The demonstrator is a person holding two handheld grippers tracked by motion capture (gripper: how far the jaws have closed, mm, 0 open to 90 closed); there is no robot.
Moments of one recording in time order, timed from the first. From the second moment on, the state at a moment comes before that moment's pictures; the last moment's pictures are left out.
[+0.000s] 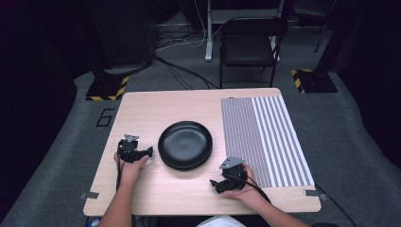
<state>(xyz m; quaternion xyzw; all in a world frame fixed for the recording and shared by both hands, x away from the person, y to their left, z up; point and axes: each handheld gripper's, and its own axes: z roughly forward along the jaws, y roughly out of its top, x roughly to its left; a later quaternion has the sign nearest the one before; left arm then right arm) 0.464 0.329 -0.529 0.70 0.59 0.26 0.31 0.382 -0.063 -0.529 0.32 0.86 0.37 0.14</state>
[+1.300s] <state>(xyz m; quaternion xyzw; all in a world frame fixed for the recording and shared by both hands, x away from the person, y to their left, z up) 0.461 0.331 -0.528 0.69 0.59 0.27 0.32 0.383 -0.064 -0.528 0.35 0.84 0.38 0.16</state>
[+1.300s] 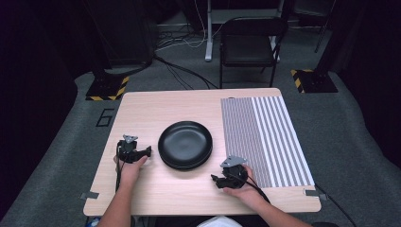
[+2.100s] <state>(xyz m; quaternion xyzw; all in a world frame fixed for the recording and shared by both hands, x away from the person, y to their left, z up) 0.451 0.323 -0.507 0.69 0.59 0.25 0.34 0.388 -0.076 -0.507 0.38 0.82 0.41 0.12</state>
